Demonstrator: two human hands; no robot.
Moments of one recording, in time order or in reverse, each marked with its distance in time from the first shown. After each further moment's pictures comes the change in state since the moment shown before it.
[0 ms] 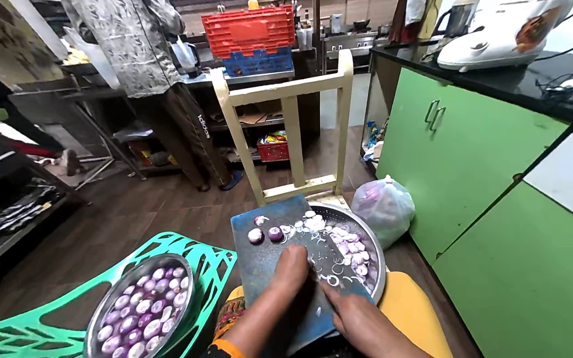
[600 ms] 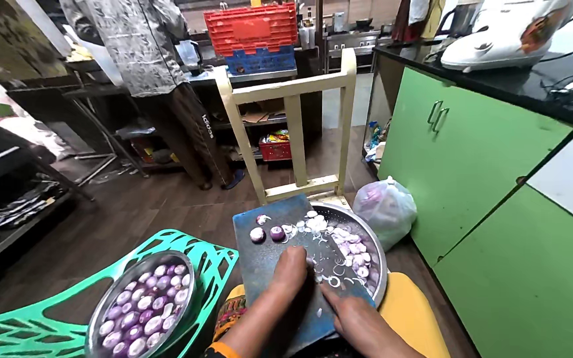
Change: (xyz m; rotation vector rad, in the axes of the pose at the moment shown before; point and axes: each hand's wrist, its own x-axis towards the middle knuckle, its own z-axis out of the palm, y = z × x) left_hand -0.002 -0.012 0.004 -0.059 0.028 0.045; right_hand 0.010 0.003 0.013 -0.029 0.008 0.019
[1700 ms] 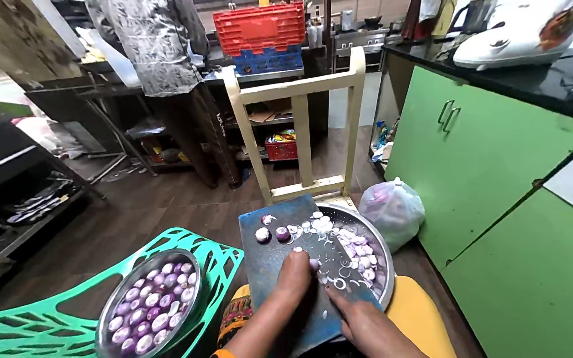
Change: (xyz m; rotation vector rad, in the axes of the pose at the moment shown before) left_hand -0.004 -0.003 0.005 -0.056 0.031 -0.056; right_hand -0.003 0.003 -0.007 0.000 -0.033 -0.031
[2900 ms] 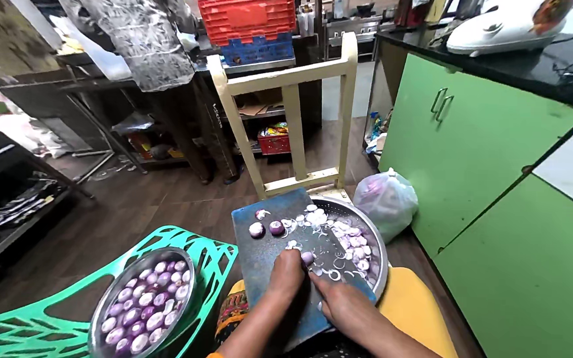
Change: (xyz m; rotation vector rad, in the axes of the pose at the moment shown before) left_hand -0.001 -0.013 0.022 -0.039 0.060 0.001; right_hand 0.015 -0.014 0.002 0.024 0.036 -0.014
